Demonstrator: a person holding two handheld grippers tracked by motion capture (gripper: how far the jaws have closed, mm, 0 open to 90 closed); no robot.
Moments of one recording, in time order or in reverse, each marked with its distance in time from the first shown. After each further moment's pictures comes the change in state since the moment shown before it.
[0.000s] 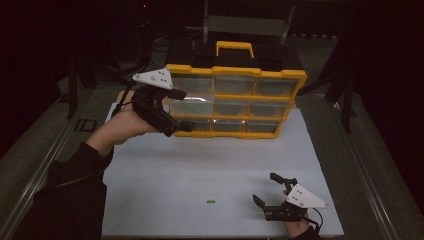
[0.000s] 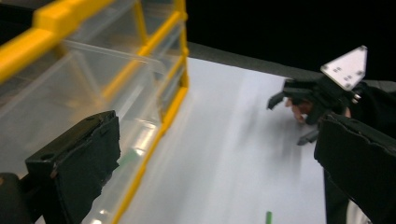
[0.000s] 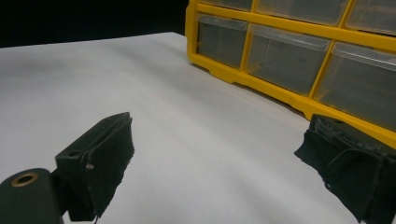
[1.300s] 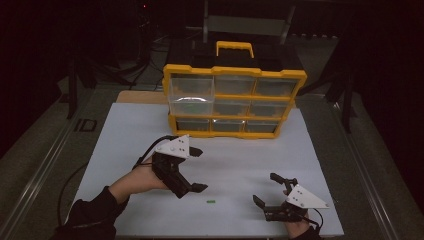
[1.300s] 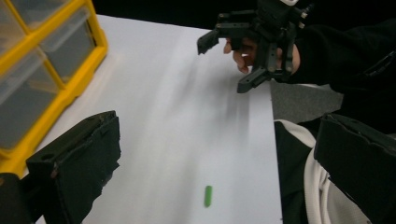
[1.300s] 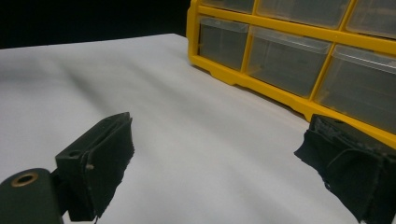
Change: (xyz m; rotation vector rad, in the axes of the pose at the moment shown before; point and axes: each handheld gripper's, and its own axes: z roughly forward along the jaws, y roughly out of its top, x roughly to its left) left arm -0.071 -0.089 0.070 0.033 -0.173 0.039; right arm 0.001 0.001 -0.001 -0.006 0.003 -0.005
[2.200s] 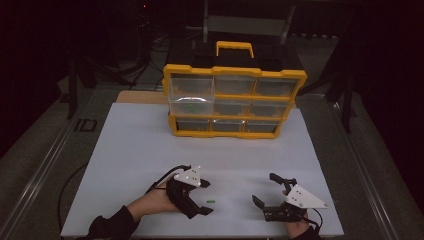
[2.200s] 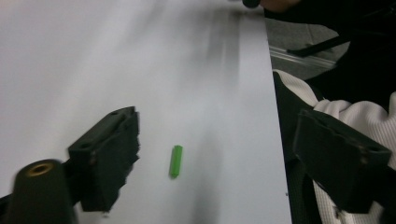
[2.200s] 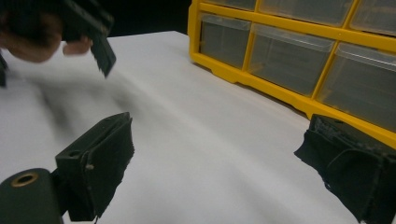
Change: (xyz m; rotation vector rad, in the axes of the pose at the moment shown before) left arm -0.008 -0.075 0.077 0.091 -0.097 -0.058; right arm 0.001 0.000 0.001 0.012 0.005 -0.002
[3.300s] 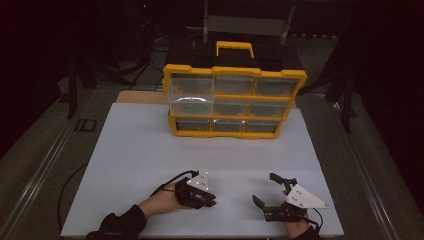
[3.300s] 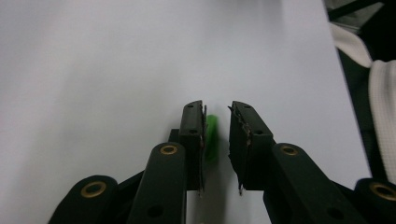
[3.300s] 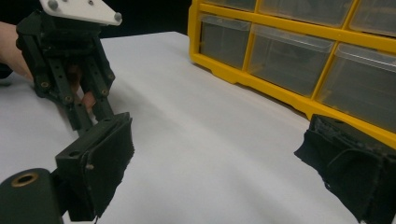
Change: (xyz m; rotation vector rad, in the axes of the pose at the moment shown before) left arm 0.018 -0.021 0.042 0.112 0.020 0.035; right arm 0.000 0.000 0.000 -0.002 0.000 0.000
